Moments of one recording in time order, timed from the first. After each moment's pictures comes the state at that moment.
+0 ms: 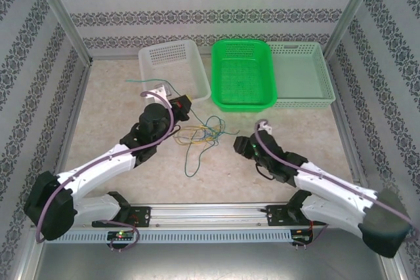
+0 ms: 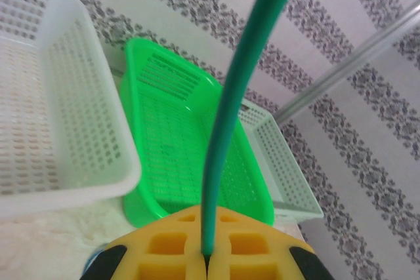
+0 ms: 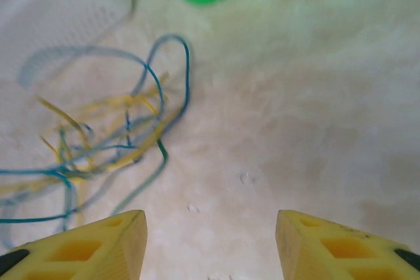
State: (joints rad) left arm -0.62 1.16 0.73 0.29 -0.21 -0.76; right arm 0.77 0.98 0.46 -0.21 0.20 0.91
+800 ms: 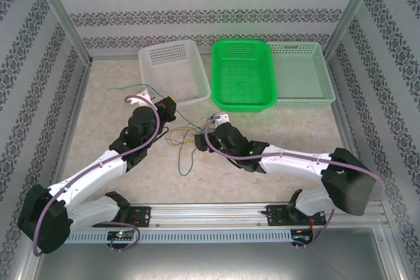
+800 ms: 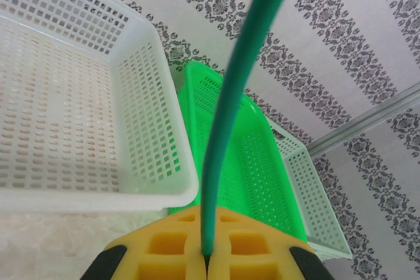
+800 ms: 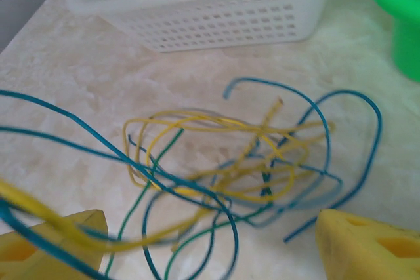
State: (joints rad) left arm -0.54 1.07 0.65 0.23 -0.25 -0.84; right arm 0.95 1.41 0.73 0.10 0.22 0.56
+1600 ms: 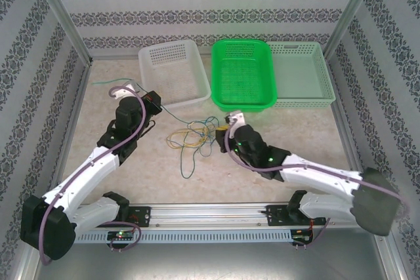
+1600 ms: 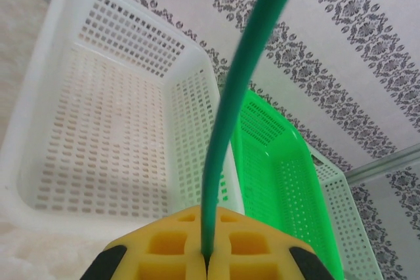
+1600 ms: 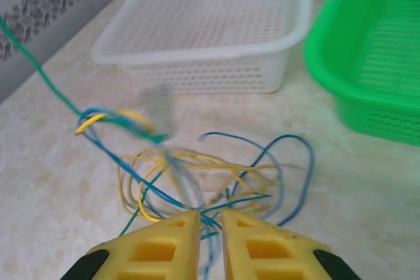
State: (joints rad) left arm -0.37 1.04 0.74 0.03 -0.19 -0.82; right arm 0.90 1.09 0.58 0.08 0.26 0.46
